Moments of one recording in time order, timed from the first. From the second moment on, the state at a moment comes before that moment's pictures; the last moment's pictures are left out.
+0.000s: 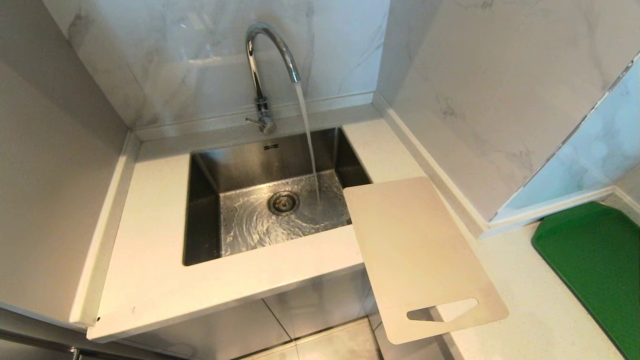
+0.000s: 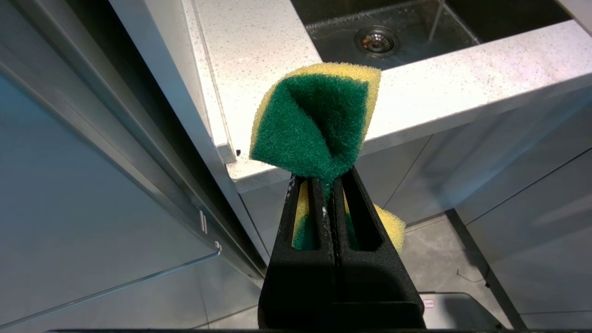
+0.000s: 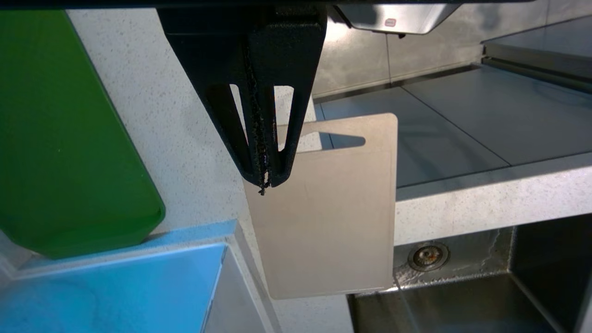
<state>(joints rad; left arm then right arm) -0.01 0.00 0.00 0.00 0.00 0.00 0.00 0.27 -0.52 0.26 0.06 -0.01</state>
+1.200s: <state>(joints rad) -0.01 0.00 0.00 0.00 0.00 0.00 0.01 1.09 -1.07 0.66 0.16 -0.06</state>
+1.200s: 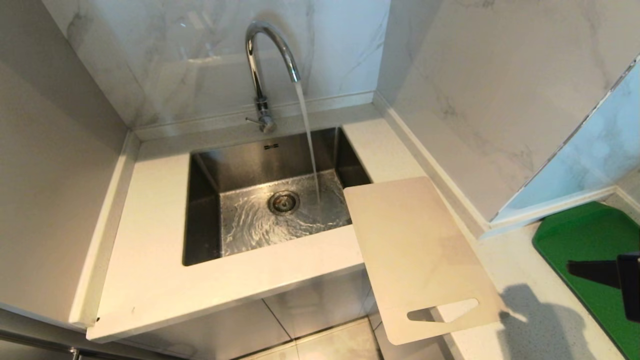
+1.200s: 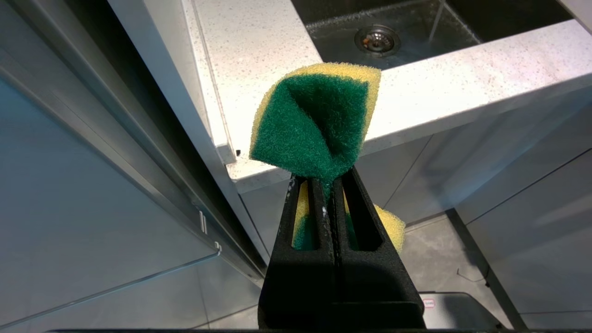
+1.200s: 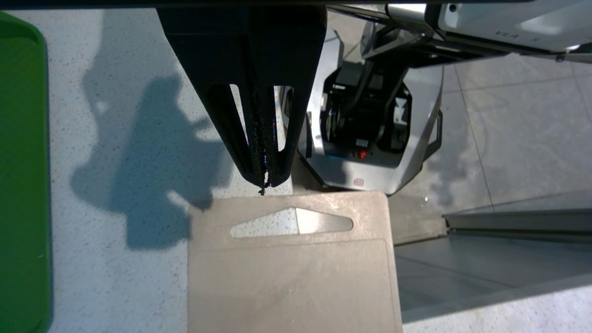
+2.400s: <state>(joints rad) -0.01 0.00 0.00 0.00 0.00 0.00 0.31 1.31 -1.04 0.76 -0.10 -0.25</state>
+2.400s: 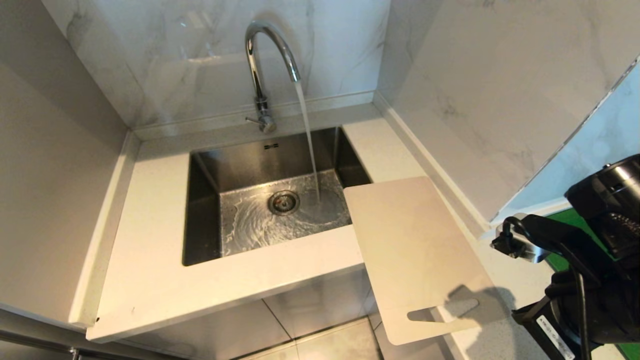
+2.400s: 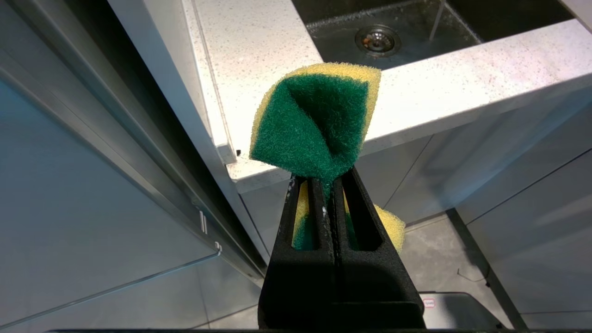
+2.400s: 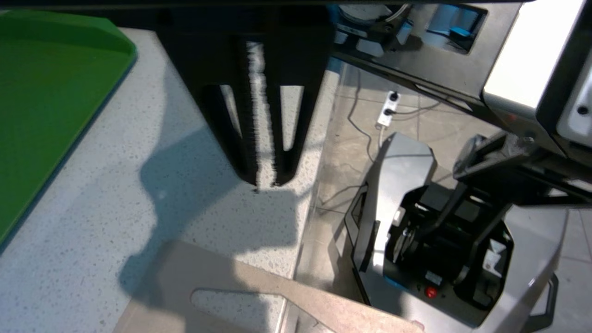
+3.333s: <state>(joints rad) -0.01 0.00 0.00 0.00 0.00 0.01 0.32 1.39 -0.92 0.61 -0.10 -0.66</state>
